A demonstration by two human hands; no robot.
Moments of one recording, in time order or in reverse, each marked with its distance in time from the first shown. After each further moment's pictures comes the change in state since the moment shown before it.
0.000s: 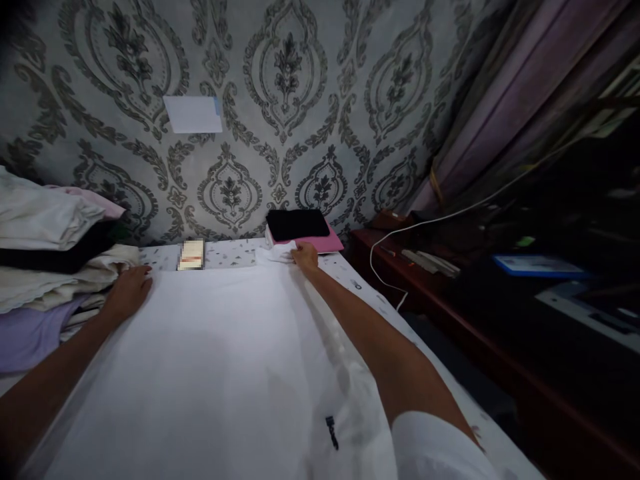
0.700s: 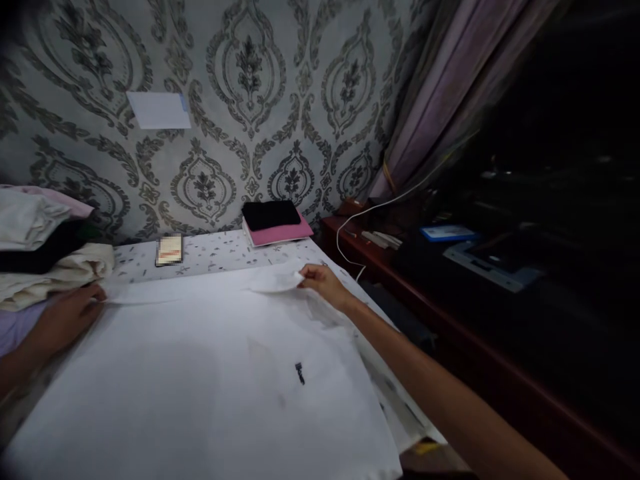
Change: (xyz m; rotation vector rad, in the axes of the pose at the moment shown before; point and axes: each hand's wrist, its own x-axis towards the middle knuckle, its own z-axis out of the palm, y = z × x) left_hand -0.067 -0.029 -0.043 -0.107 -0.063 0.117; right_hand -0.140 0.036 -0.154 0.523 -0.551 -0.084
